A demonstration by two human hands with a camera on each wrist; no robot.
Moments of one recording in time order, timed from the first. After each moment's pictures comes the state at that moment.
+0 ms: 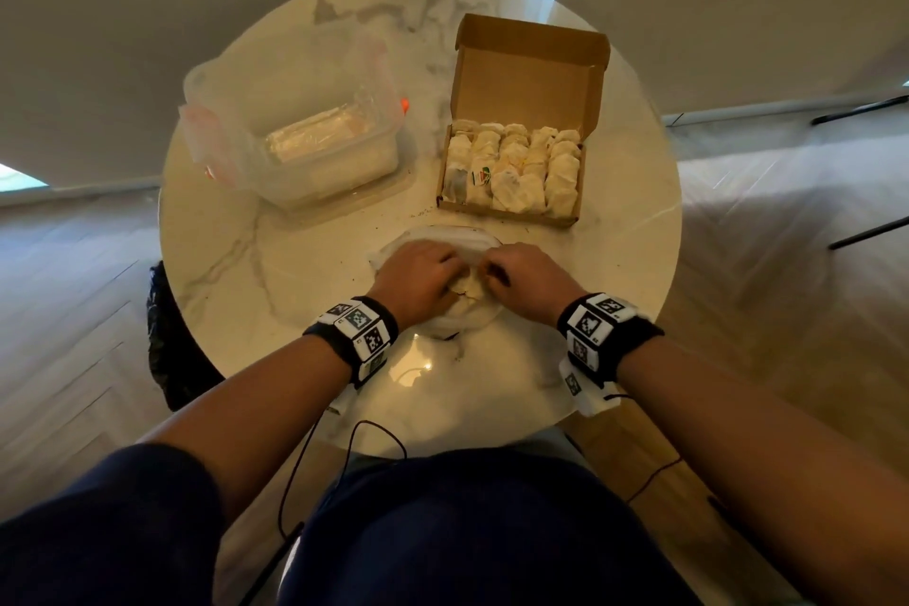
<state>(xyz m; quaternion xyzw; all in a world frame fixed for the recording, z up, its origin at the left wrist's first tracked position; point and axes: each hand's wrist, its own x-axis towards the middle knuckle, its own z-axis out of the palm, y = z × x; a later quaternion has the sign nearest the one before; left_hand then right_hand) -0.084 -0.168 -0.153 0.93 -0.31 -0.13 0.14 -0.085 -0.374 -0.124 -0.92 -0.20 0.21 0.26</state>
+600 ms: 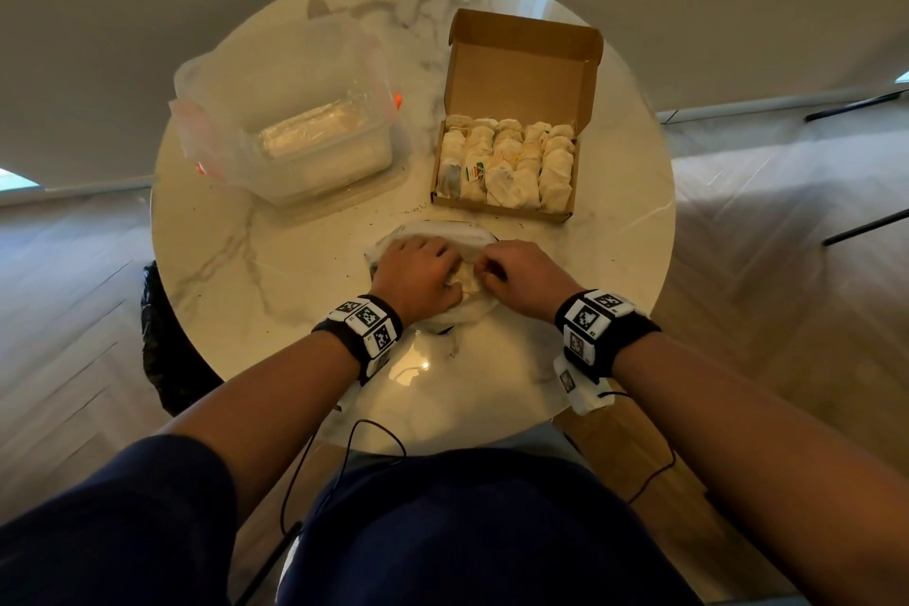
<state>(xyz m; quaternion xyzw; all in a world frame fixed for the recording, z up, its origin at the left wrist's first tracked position) -0.089 -0.179 -0.152 0.96 -0.26 -0.12 0.06 -0.090 -0.377 -0.127 -0.92 -0.18 0.20 0.29</state>
